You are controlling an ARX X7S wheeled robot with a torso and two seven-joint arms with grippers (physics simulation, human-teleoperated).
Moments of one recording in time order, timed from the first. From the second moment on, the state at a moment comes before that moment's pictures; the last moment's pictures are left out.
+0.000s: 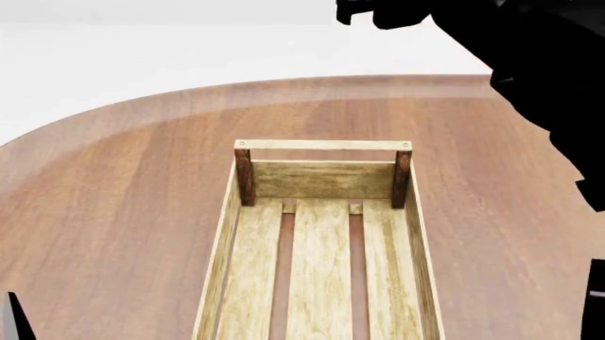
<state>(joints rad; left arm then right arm) 0.19 -0.40 0.27 0.39 0.04 0.40 -0.63 1.41 0.41 -0.26 0.22 0.79 1.04 -0.07</state>
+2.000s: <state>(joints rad) 0.19 -0.41 0.28 0.40 0.06 0.38 -0.67 1.33 0.44 -0.61 0.16 0.85 1.30 -0.23</state>
